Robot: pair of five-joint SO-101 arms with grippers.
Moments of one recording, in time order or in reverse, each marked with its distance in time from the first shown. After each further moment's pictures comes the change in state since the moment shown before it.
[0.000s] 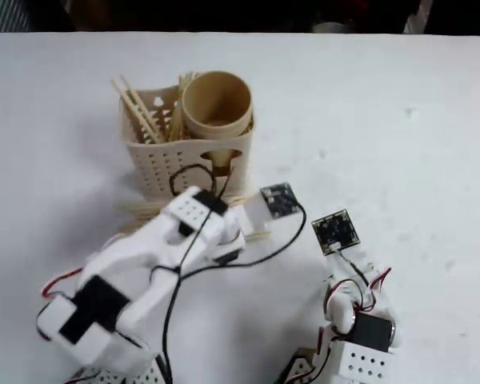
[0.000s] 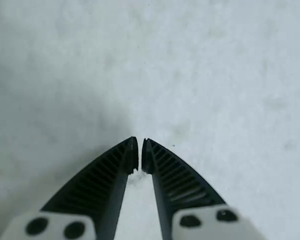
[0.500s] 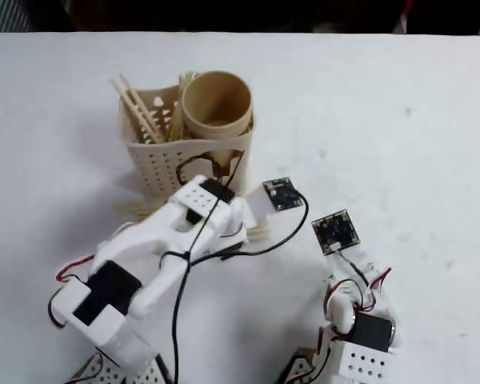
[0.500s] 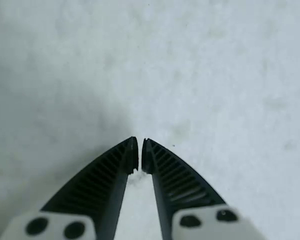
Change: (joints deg) left arm -1.0 7.1 -7.6 5.6 0.0; right arm 0.0 0.0 0.0 0.0 0.0
